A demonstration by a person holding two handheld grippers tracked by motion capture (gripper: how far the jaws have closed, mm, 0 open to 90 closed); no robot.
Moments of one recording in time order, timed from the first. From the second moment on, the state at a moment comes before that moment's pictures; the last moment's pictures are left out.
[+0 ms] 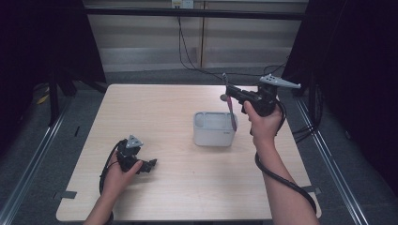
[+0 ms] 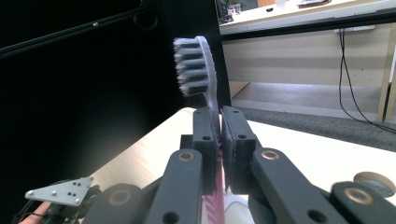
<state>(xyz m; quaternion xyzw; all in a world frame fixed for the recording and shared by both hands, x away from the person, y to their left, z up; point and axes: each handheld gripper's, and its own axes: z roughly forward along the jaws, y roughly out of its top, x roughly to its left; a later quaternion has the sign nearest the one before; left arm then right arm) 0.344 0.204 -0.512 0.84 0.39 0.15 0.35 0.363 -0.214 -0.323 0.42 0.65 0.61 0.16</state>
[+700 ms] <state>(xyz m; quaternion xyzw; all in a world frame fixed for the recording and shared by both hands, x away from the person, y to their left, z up) 0.344 0.204 -0.512 0.84 0.39 0.15 0.35 0.377 -0.214 -0.324 0.43 0.63 0.62 0.19</state>
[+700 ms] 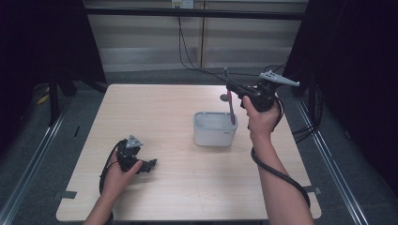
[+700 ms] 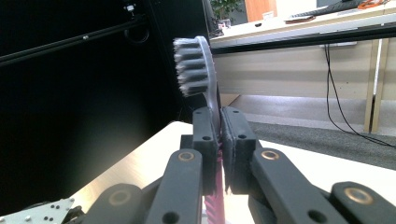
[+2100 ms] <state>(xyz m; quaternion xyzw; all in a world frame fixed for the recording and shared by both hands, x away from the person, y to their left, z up) 0.344 0.204 -0.512 0.84 0.38 0.15 0.35 0.390 -0.212 -0.350 0.42 0.63 0.62 0.22</state>
